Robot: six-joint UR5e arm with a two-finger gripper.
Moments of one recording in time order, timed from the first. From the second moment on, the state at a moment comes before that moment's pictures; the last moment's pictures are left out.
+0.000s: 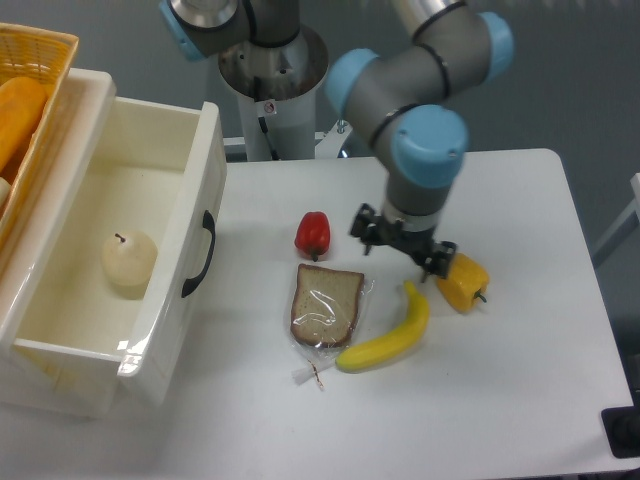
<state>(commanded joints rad) 2.48 -1.86 -1.63 -1.21 1.50 0.83</state>
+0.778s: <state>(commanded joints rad) 2.46 -1.82 -1.60 -1.34 1.26 0.67</state>
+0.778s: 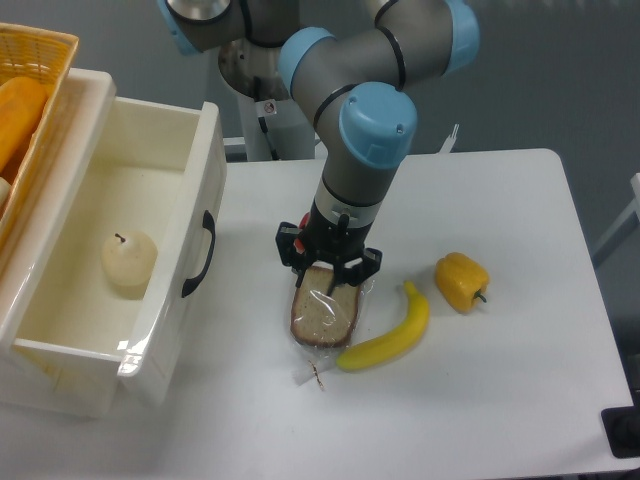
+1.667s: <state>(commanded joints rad) 2.40 -1.82 -1.60 -1.47 1.07 0.68</state>
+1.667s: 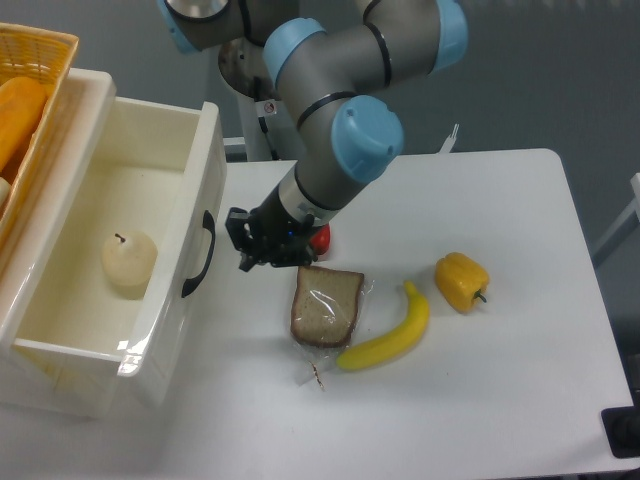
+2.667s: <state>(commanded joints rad) 2.27 -1.77 -1.59 -1.50 1.04 0.60</state>
